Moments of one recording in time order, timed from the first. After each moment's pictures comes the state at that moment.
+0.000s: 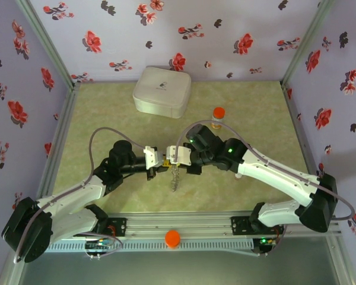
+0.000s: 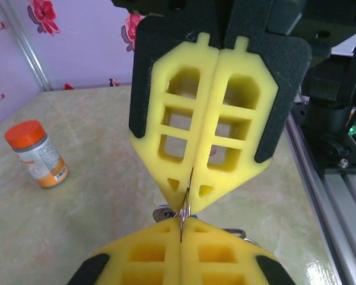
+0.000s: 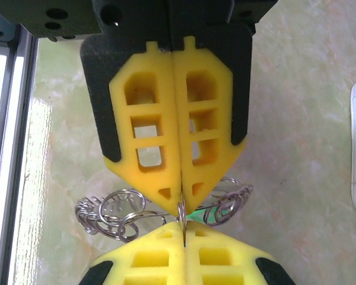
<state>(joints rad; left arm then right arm) -0.70 1.04 0.46 0.33 0.71 0.32 0.98 1.28 1.14 -0.71 -0.20 -0.63</state>
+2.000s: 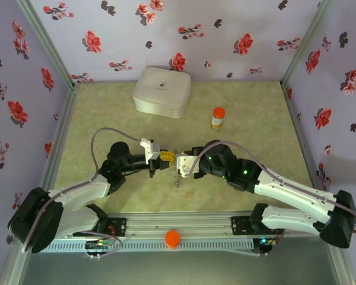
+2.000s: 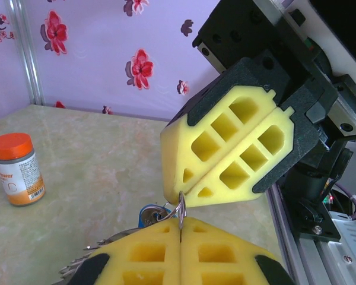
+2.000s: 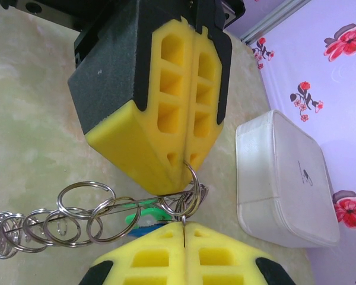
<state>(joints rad) -0.68 1.15 0.40 0.71 0.76 -0.03 1.02 1.02 0.80 -0.27 0.01 -0.82</state>
